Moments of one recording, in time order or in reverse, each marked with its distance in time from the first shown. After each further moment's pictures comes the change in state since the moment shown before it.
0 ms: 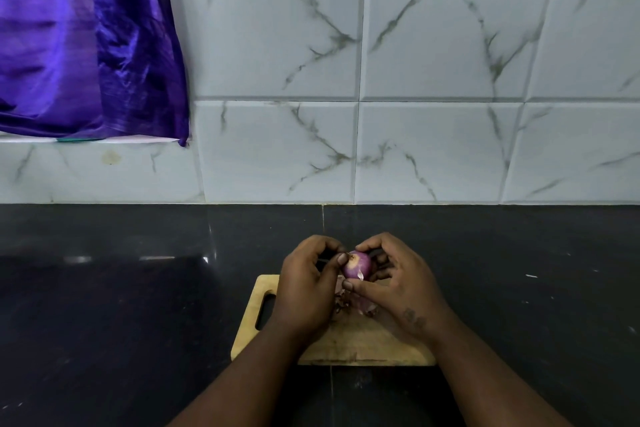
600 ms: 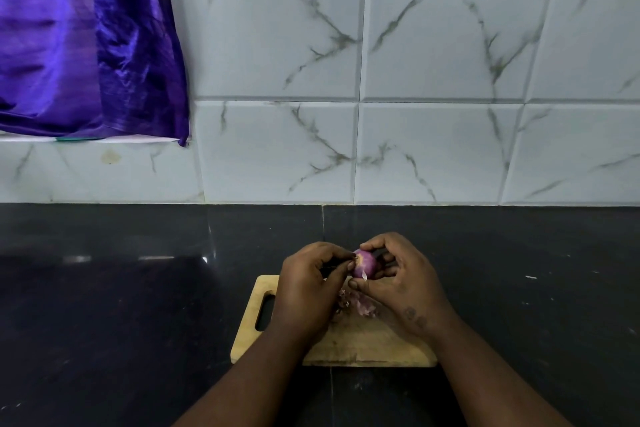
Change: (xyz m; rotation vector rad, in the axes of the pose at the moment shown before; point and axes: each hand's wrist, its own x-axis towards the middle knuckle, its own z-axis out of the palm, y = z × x) left_hand -0.003 0.004 -0.002 0.130 -0.017 0.118; right_hand 0.004 0.005 -0.002 -0.060 0.040 -0.020
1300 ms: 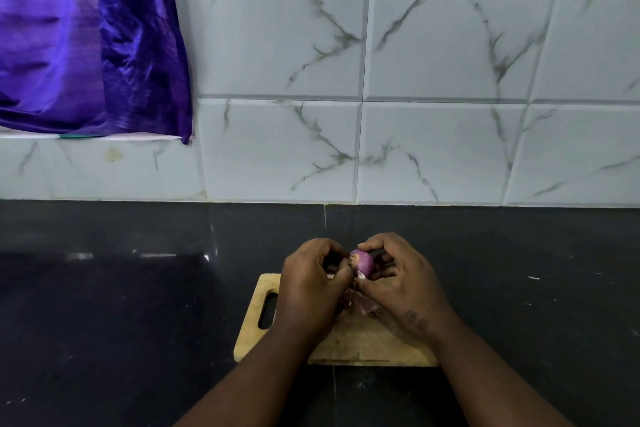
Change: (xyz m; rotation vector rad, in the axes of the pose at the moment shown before) left_hand -0.001 0.004 0.001 0.069 0.055 -0.058; right_hand -0.002 -0.003 0.003 -0.026 -0.031 -0.051
